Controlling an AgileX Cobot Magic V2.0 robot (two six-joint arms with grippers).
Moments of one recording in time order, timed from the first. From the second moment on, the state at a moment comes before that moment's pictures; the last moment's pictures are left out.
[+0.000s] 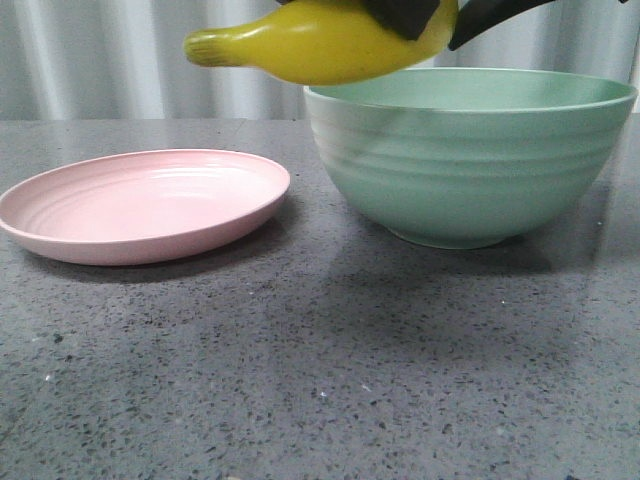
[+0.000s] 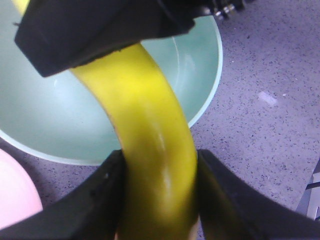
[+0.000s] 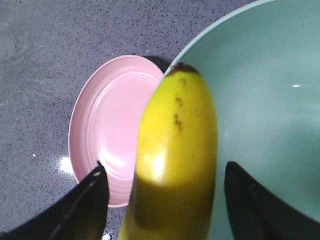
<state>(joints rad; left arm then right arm) -0.94 1.44 -1.29 -0.15 0.72 0.02 0.29 1.34 -1.17 0.59 0.69 0.09</state>
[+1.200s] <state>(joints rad) -0.94 1.38 -1.29 -0.13 0.70 0.10 0.25 1.34 -1.20 0.58 0.69 0.09</state>
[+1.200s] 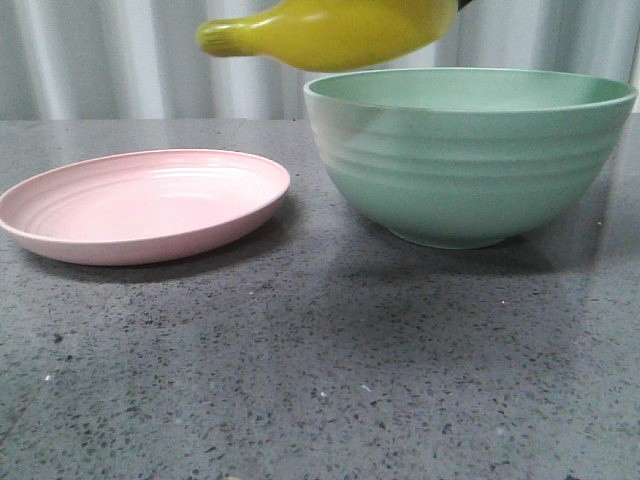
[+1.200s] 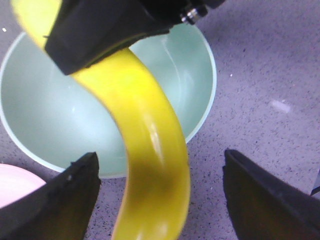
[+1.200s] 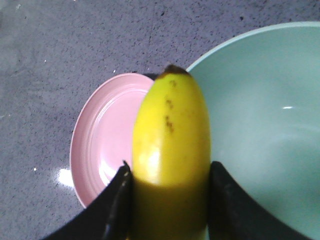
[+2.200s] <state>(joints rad) -0.94 1.32 -1.29 -0.13 0.70 0.10 0.11 1.33 -1.20 0.42 0.64 0.09</state>
